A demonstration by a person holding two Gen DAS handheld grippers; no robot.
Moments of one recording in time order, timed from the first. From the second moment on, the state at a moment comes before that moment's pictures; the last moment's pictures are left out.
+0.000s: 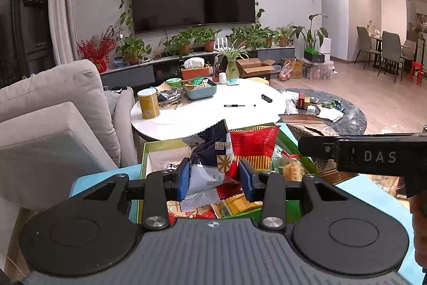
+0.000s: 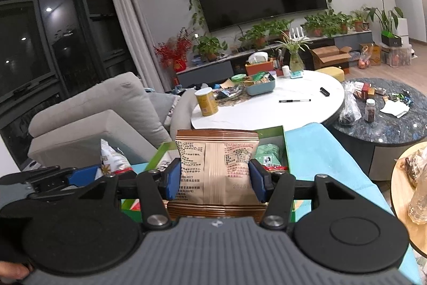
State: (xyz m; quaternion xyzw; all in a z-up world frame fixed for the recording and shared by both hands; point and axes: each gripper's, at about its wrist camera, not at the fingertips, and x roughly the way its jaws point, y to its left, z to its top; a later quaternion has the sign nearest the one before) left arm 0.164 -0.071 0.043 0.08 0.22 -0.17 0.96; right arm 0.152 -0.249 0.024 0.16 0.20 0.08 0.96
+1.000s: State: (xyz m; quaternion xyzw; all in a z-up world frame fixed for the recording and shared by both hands) left arm 0.234 -0.086 0.001 0.09 0.27 -0.16 0.94; right arm 0.201 -0.250 -0.001 0.17 0.24 0.07 0.95
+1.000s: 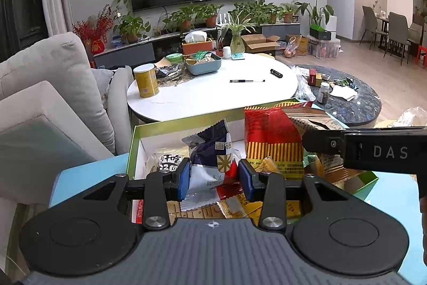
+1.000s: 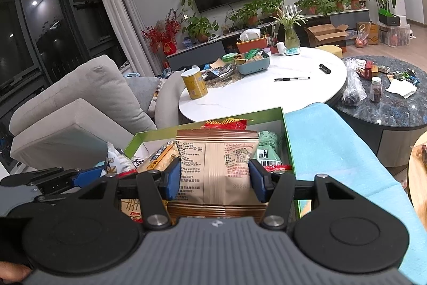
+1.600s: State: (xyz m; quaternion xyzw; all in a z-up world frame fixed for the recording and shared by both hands) left arm 0.243 -0.086 -0.021 0.10 0.28 -0.16 0.94; right arm 0.210 -0.242 -0.015 0.16 0.26 0.07 0.95
